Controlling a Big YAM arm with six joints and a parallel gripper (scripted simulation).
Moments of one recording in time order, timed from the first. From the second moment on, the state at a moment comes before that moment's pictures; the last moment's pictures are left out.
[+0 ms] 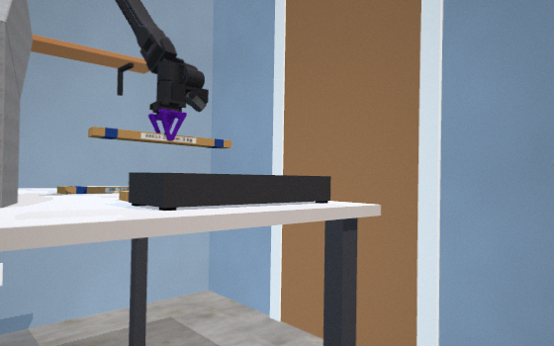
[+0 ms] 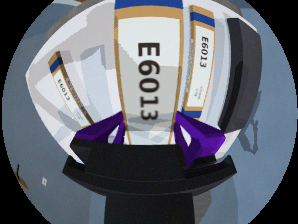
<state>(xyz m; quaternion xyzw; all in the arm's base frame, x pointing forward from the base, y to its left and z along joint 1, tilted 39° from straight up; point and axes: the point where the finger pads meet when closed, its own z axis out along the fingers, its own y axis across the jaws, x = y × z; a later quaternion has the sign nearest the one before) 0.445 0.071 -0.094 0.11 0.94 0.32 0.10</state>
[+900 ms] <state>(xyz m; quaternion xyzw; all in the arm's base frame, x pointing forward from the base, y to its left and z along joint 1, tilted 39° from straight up) 0.451 0.122 -0.052 0.13 0.93 0.32 0.09</state>
